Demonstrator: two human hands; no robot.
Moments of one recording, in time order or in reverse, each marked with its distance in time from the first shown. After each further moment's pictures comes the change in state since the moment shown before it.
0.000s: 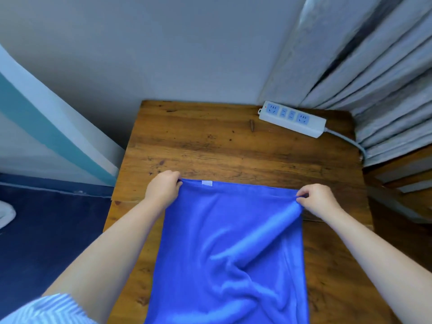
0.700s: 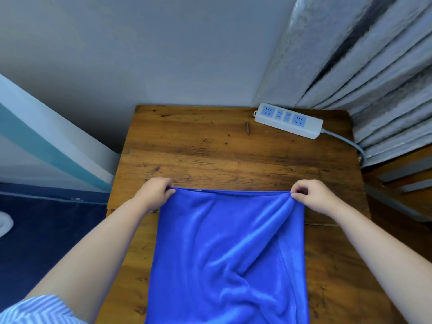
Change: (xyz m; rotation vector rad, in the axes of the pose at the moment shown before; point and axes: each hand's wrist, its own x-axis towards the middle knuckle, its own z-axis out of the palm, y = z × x) left_hand 0.019 -0.013 -0.005 -0.001 -0.180 0.055; right_hand 0.015 0.004 -0.016 0.223 -0.112 -0.221
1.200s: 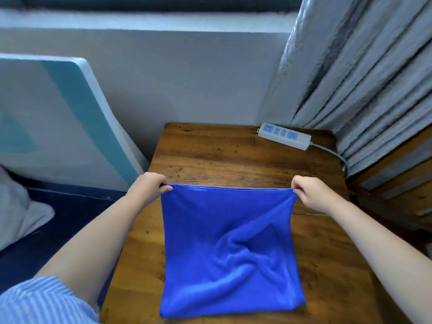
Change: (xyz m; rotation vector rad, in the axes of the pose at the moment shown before) left_hand -0.121 -0.014 -0.055 0.025 0.244 -0.043; right_hand -0.092 -0.050 -0.017 -0.304 0.104 -0.222
